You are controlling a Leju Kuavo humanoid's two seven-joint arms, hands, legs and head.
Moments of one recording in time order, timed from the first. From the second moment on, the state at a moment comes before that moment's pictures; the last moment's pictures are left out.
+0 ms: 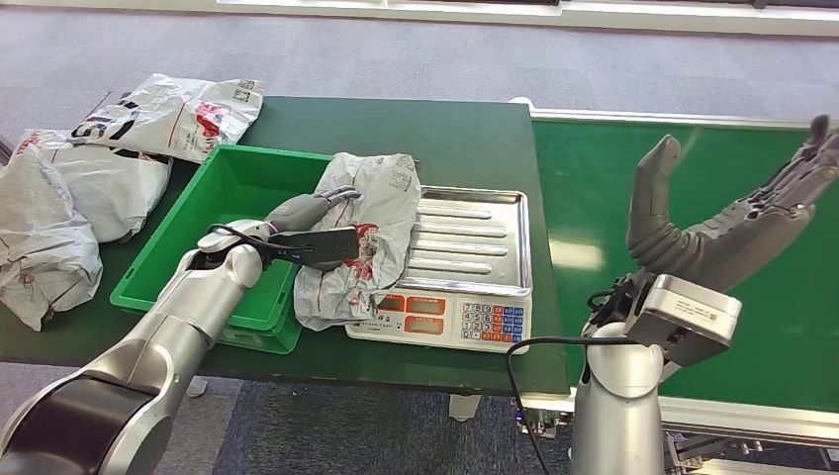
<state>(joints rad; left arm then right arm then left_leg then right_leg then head) -0.84 0.09 -0.31 -0.56 -0.98 -0.29 -0.49 -0.33 0.32 0.11 -1.72 0.66 -0.70 -0.64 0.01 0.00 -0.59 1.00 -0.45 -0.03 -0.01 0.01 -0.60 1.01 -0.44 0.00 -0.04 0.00</state>
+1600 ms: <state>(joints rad) -0.84 0.09 -0.31 -0.55 -0.98 -0.29 -0.49 -0.33 0.32 0.11 -1.72 0.66 -0.70 -0.64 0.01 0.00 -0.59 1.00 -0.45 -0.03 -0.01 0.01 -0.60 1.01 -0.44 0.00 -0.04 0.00</state>
